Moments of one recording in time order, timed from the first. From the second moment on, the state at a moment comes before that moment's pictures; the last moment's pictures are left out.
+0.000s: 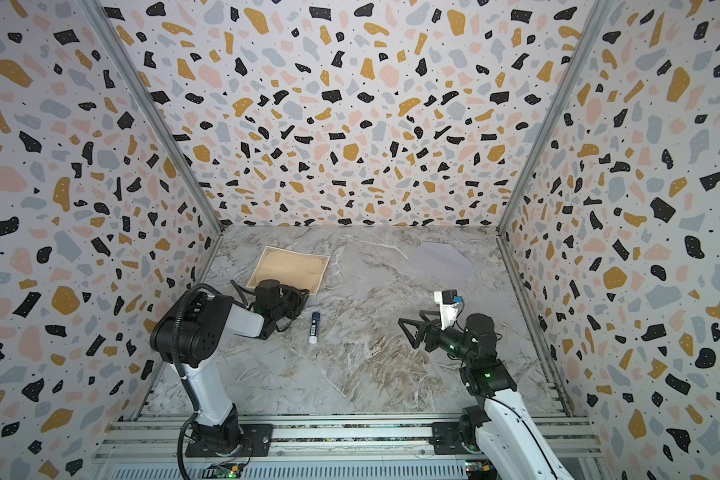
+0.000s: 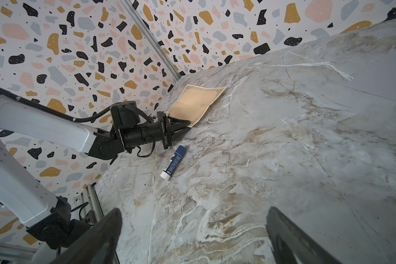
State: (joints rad) left arm -0.20 1.92 0.67 0.70 0.27 -1.37; right arm 0.22 0.64 0.32 0.06 -0.65 0.42
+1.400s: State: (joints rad) left arm -0.26 1.32 0.89 -0.04 0.53 -0.67; right arm 0.69 0.90 0.67 0.01 -0.28 -0.25
